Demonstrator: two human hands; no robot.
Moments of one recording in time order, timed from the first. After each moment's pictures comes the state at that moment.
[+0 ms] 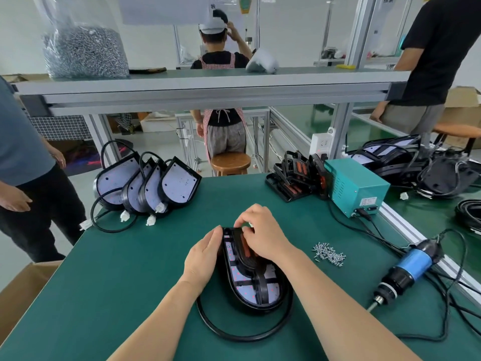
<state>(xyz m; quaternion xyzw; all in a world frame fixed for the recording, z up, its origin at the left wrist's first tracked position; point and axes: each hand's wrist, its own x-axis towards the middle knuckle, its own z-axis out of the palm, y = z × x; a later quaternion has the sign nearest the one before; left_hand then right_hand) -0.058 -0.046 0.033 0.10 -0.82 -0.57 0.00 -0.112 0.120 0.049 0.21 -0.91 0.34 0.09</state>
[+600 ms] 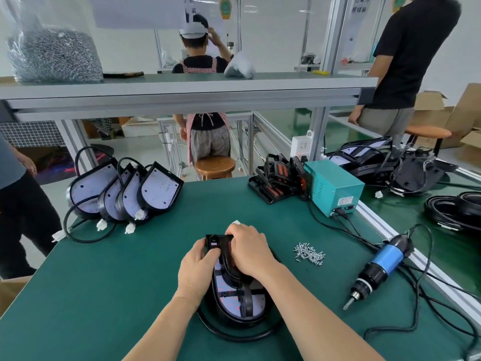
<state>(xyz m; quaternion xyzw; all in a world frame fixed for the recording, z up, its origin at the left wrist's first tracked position) -0.049 -0.020 0.028 0.11 -0.79 -0.60 0.03 -0.090 0.117 0.039 0.12 -0.96 0.24 0.05</state>
